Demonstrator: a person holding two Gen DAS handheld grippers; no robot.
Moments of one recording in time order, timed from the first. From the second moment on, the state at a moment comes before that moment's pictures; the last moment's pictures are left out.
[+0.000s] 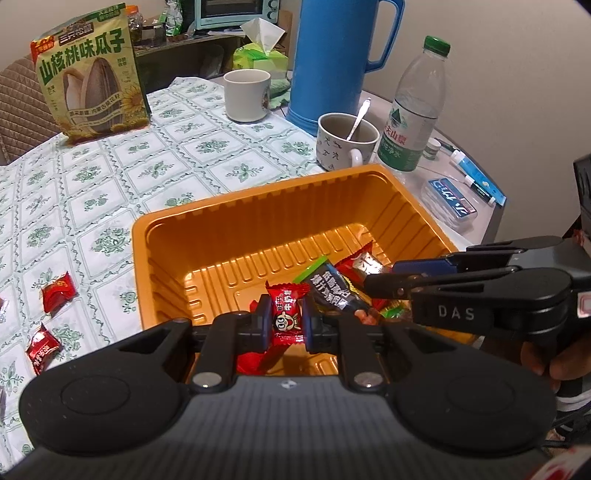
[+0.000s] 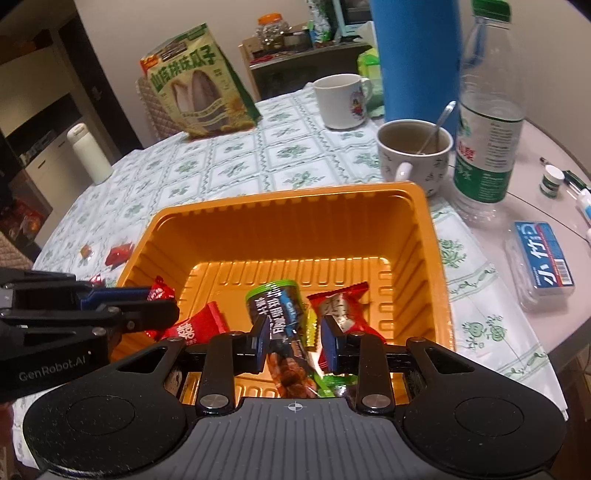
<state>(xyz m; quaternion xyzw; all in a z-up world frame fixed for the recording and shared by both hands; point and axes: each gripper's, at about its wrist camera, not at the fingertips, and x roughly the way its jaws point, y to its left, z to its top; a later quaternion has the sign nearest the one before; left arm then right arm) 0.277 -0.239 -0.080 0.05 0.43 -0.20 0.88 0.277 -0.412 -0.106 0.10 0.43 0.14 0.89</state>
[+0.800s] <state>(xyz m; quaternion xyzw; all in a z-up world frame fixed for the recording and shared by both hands) 0.265 -0.233 -0.079 0.04 0.43 -0.18 0.88 0.248 -0.420 -0.094 0.10 0.43 0.12 0.89</state>
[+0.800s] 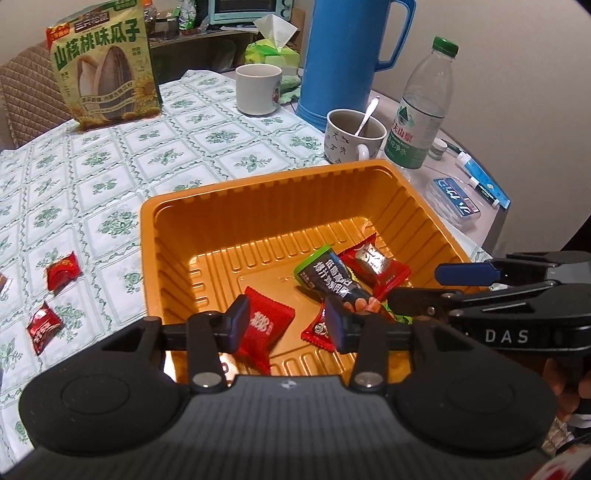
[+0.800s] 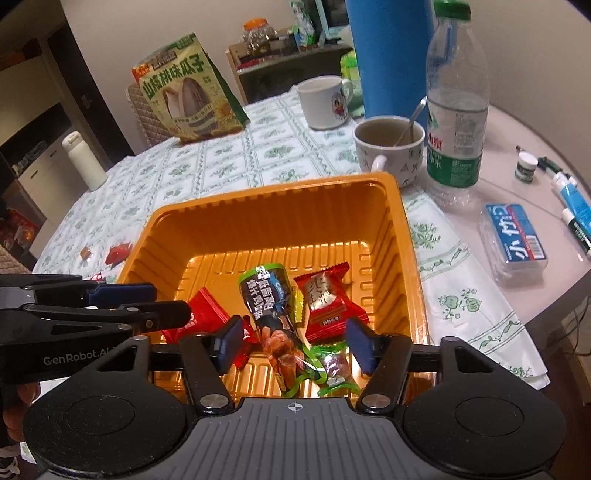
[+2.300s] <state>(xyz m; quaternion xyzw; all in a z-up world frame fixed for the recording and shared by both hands) 0.182 -0.043 -0.050 -0.04 0.42 -0.09 0.90 0.188 -0.275 -0.055 0.07 0.43 0.20 0.88</state>
